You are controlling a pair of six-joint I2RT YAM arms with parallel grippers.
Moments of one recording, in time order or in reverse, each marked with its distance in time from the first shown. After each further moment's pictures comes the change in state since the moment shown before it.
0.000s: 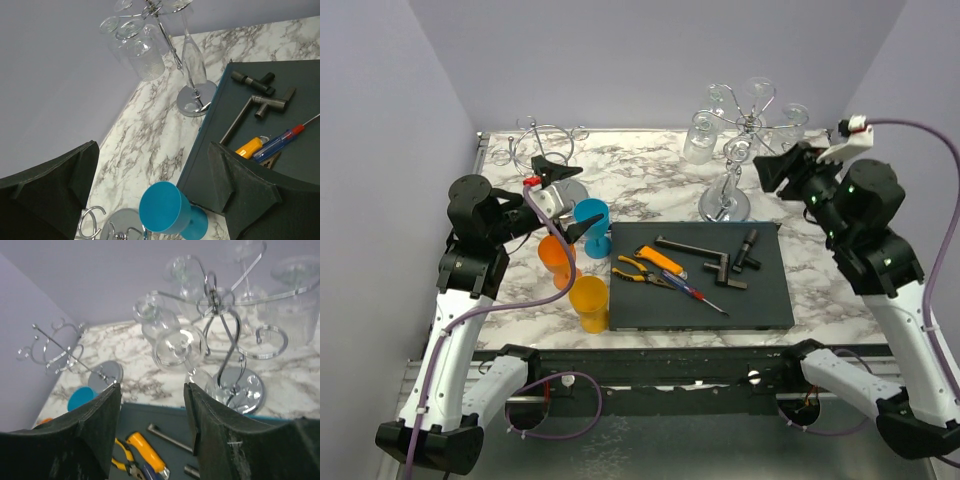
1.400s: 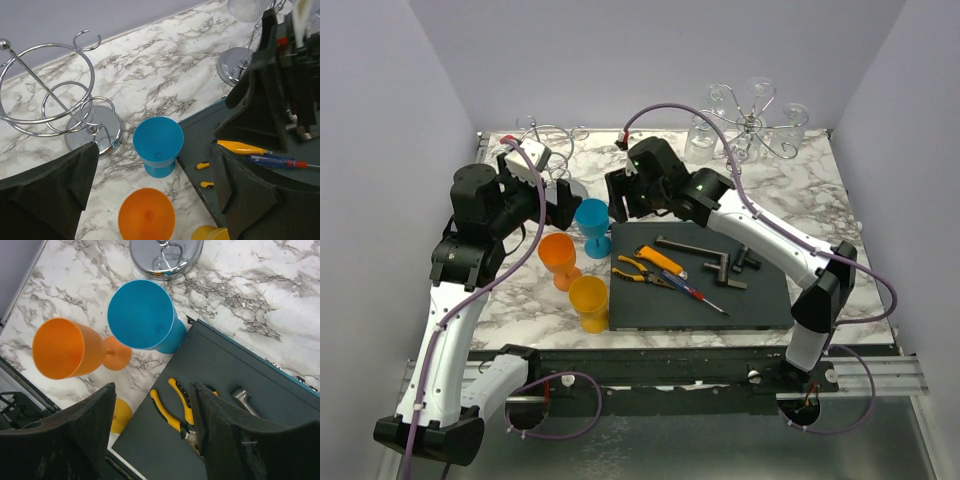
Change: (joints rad) left arm 0.001 0.052 0.123 -0.315 -0.547 -0.402; right arm 0.494 0.888 0.628 -0.280 -0.018 -0.033
